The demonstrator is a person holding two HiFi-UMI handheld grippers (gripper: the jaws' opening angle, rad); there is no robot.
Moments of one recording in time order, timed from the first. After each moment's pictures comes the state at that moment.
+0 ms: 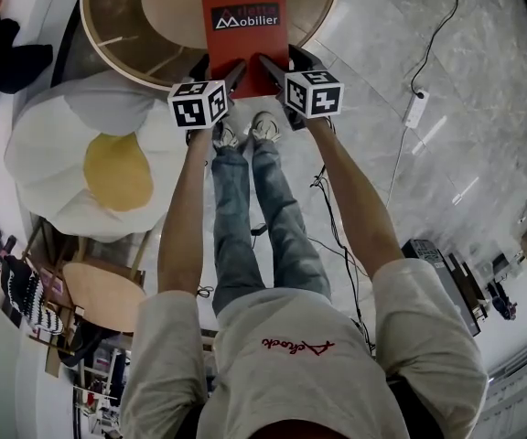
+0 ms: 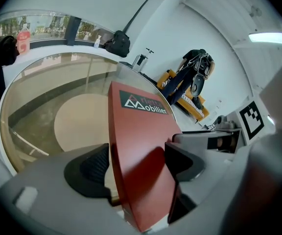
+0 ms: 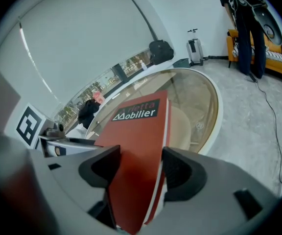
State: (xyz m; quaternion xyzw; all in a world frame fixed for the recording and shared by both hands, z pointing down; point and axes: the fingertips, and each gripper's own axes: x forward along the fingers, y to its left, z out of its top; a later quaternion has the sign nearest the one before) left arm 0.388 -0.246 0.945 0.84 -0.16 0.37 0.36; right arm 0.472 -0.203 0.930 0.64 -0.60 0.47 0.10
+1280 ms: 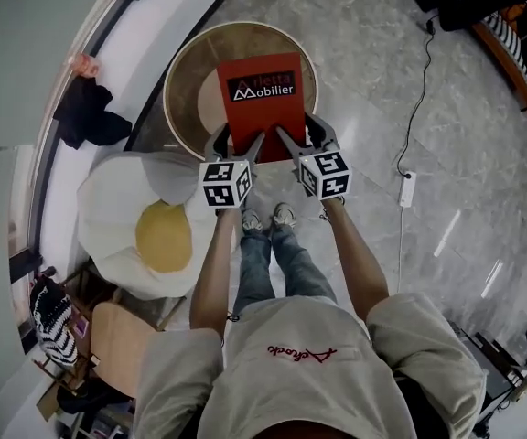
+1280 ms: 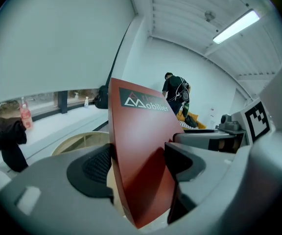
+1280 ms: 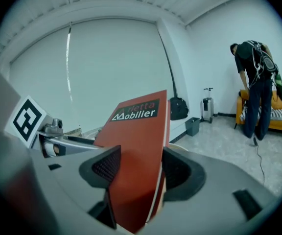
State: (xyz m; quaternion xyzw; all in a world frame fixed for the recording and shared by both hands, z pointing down) left arm 0.401 -0.273 0.606 0.93 -0.20 0.22 0.20; right arm 0.481 -0.225 0.584 0.70 -0.67 0.23 0.06
